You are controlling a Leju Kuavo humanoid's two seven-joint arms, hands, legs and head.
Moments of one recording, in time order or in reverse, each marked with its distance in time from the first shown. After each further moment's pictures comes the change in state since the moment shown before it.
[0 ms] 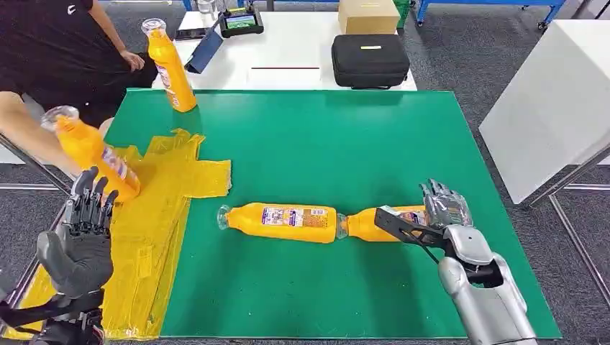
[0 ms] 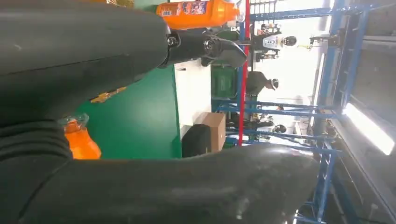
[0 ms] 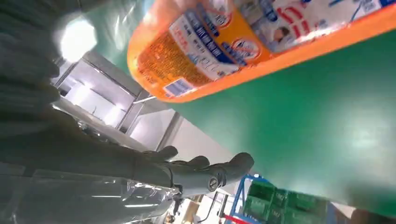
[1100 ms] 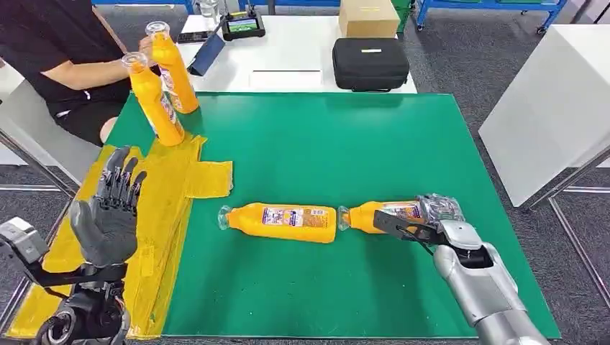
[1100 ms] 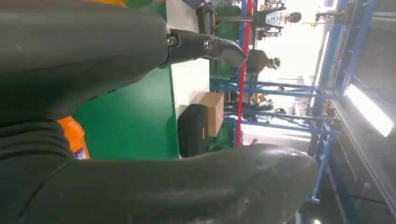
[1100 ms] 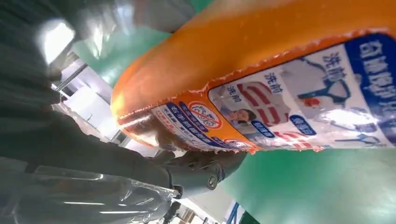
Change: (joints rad) left arm -0.161 0.000 -0.086 0.111 0.056 -0.009 0.048; right arm -0.129 -0.018 0.097 0.330 -0.117 0.023 -0.011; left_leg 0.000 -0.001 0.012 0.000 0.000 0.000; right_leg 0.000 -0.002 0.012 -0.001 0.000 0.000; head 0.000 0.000
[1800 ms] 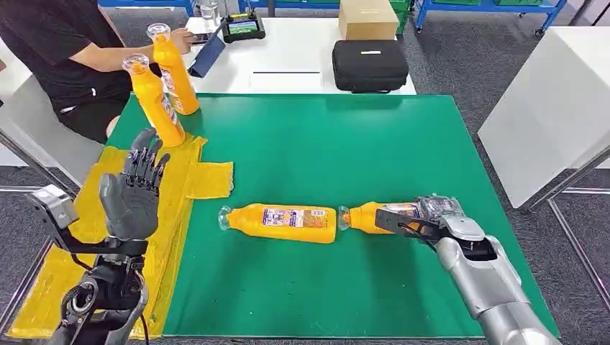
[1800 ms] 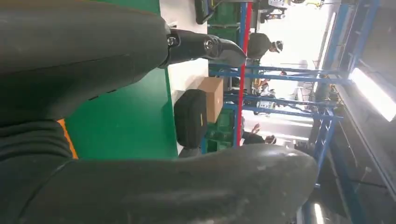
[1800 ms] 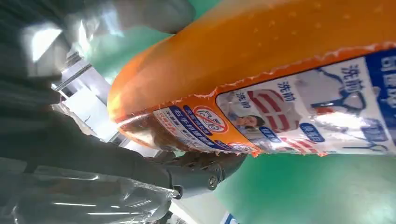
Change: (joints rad) left arm -0.157 -0.026 -0.075 0.117 0.020 -0.002 0.039; right arm -0.035 -0.012 0.002 0.021 -0.024 0.101 -0.009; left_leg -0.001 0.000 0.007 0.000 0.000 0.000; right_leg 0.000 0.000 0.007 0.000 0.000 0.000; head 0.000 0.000
